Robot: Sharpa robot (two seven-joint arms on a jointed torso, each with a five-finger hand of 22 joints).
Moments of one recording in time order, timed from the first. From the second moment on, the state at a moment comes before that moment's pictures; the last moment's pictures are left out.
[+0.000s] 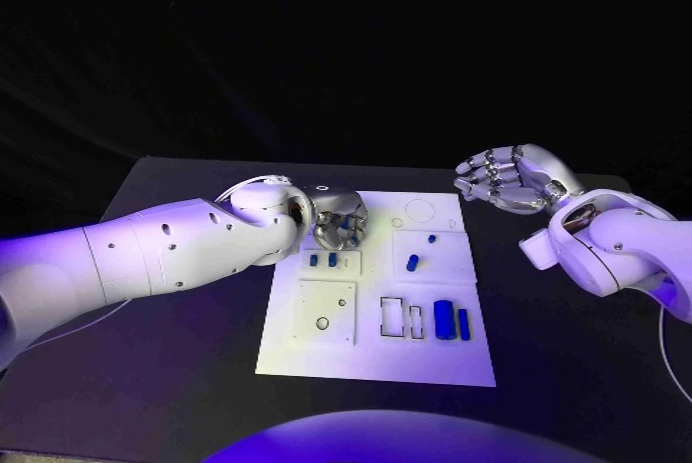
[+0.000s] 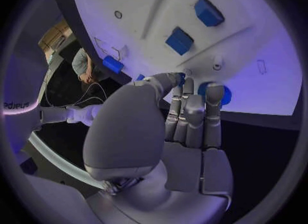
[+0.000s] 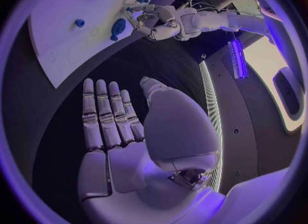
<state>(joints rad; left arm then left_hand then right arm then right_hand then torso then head) 1.20 -0.65 -0.07 1.37 -1.51 -0.06 -0.01 1.50 -0.21 0.59 0.11 0.28 0.91 0.16 0.47 0.24 1.02 0.09 0.51 0.10 1.32 0.02 1.34 0.83 0.17 1.00 0.12 1.21 0.89 1.28 -0.98 -0.15 1.62 -0.72 -0.49 0.17 1.34 -0.10 0.25 0.28 0.25 0.71 0.19 0.34 0.42 0.90 0.20 0.39 0.07 0.97 0.16 0.08 0.38 0.17 0.90 0.27 0.07 0.30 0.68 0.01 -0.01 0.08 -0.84</state>
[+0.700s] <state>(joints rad) 1.20 -0.78 -0.05 1.45 -1.45 -0.07 -0.03 1.49 -0.22 0.59 0.10 0.28 0.91 0.16 0.47 0.24 1.03 0.09 0.51 0.10 1.32 0.02 1.34 0.83 0.17 1.00 0.12 1.21 0.90 1.28 -0.98 -0.15 1.62 -0.72 -0.49 0.17 1.34 -0.10 0.25 0.28 0.25 0.72 0.19 0.34 0.42 0.90 0.20 0.39 0.07 0.97 0.16 0.08 0.37 0.17 0.90 0.27 0.07 0.30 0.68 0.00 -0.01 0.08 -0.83</state>
